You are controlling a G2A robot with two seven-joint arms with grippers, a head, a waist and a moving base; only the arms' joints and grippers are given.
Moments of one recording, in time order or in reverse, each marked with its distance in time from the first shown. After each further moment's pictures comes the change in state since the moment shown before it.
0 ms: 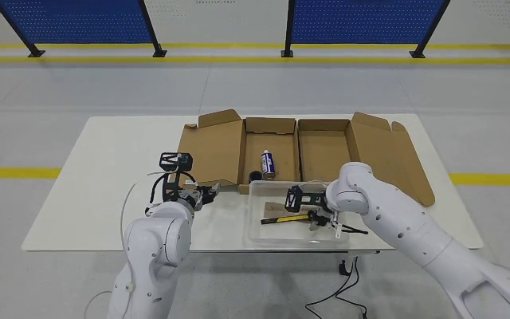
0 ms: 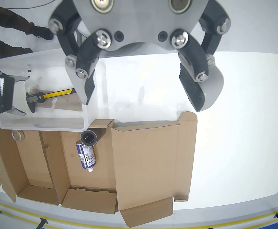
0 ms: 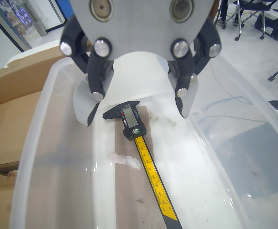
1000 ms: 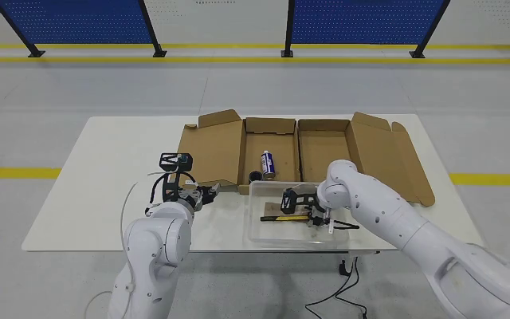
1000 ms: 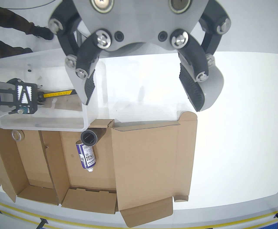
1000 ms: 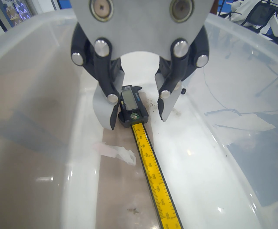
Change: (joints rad) left arm 0.000 0.000 0.000 0.000 0.000 0.000 0.000; right arm 0.118 -0.133 -0.186 0.290 0.076 -0.062 -0.062
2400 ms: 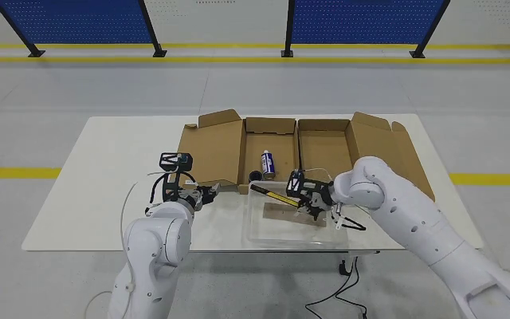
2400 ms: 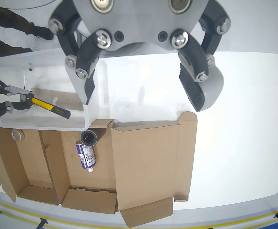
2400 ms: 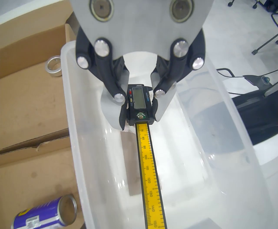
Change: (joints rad) left arm 0.000 0.000 0.000 0.000 0.000 0.000 0.000; right arm -0.184 0.171 0.350 -0.305 0.056 0.015 -0.141
